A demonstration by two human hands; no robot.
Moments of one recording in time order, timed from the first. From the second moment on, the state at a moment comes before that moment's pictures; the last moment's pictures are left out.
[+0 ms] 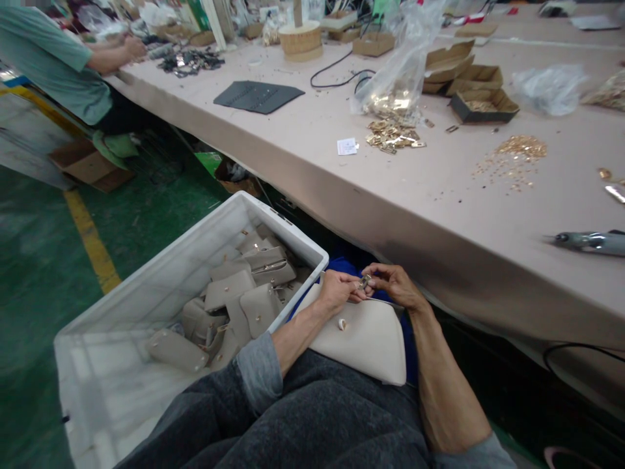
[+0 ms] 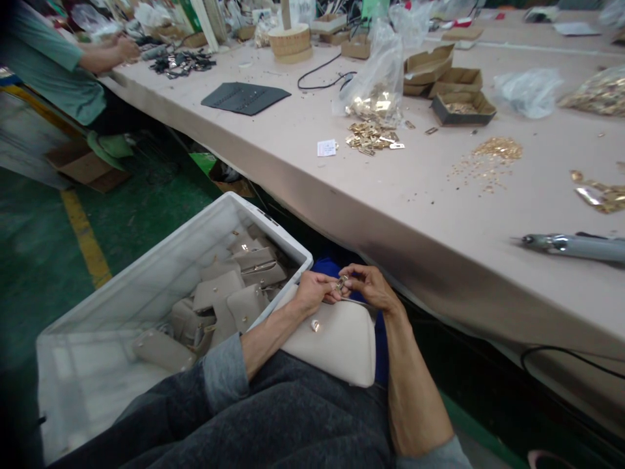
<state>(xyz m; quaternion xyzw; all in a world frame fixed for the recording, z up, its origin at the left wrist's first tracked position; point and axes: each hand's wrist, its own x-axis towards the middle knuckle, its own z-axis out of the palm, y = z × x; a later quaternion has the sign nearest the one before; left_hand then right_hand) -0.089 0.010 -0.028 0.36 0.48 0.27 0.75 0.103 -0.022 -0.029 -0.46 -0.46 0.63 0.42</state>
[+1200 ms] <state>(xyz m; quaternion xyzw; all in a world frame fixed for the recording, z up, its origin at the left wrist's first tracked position) -0.092 0.009 -0.016 0.42 0.46 0.23 0.75 0.095 -0.017 -0.020 -0.54 -0.53 0.52 0.40</state>
